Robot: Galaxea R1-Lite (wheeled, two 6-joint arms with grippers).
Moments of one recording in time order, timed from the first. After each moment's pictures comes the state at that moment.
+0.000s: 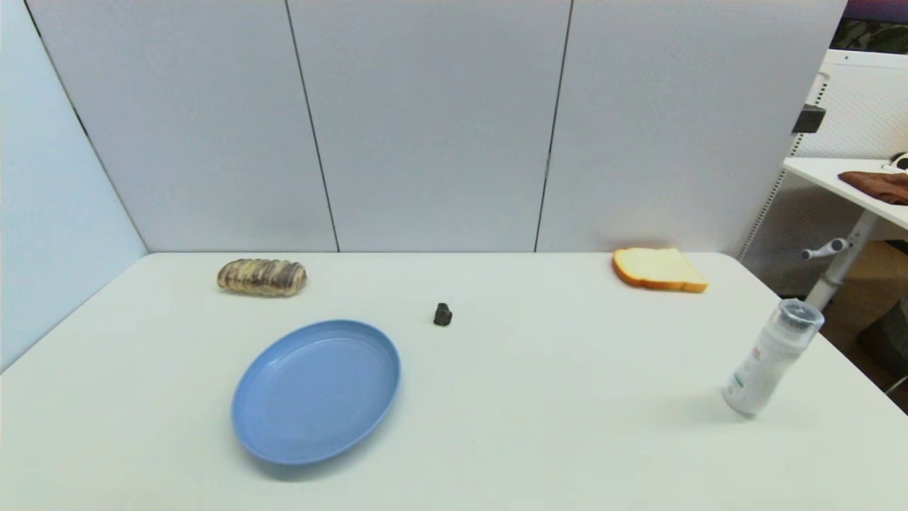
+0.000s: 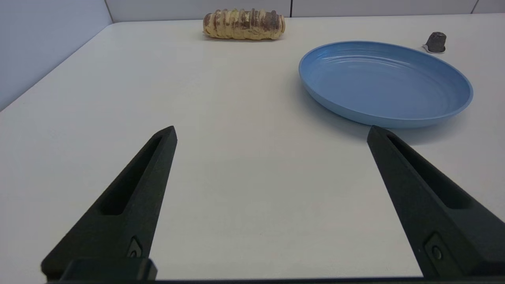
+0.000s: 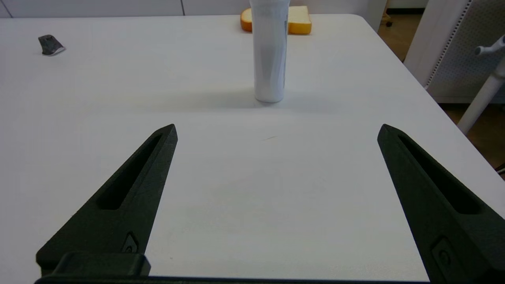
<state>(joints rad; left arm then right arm) -0.01 0.00 0.00 0.00 -0.02 0.04 0.00 0.00 0.00 0.01 0.00 0.00</state>
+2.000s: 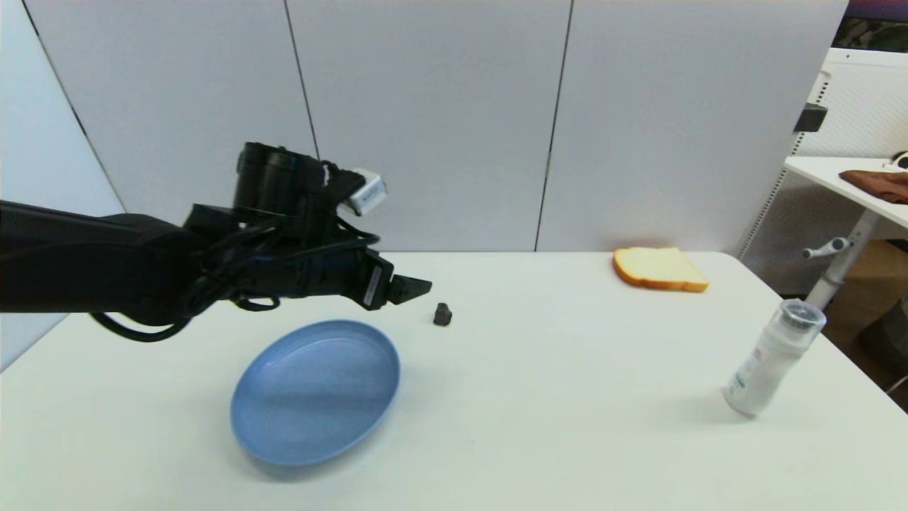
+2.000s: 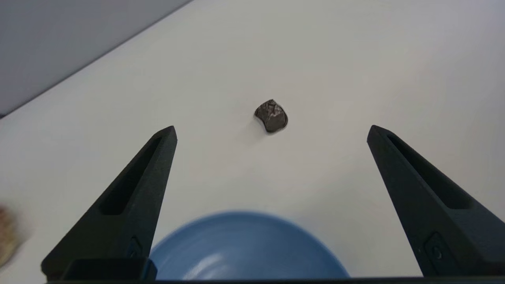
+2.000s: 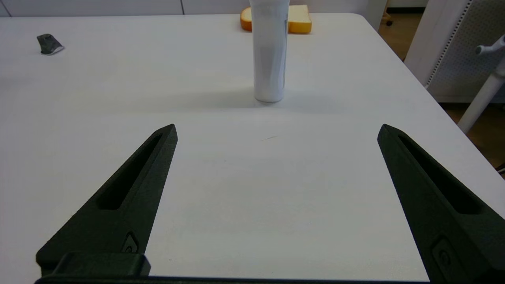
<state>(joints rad) -0.49 1.80 -1.17 -0.13 -0.21 0.16 0.00 0.00 0.00 0.01 0.00 0.00</state>
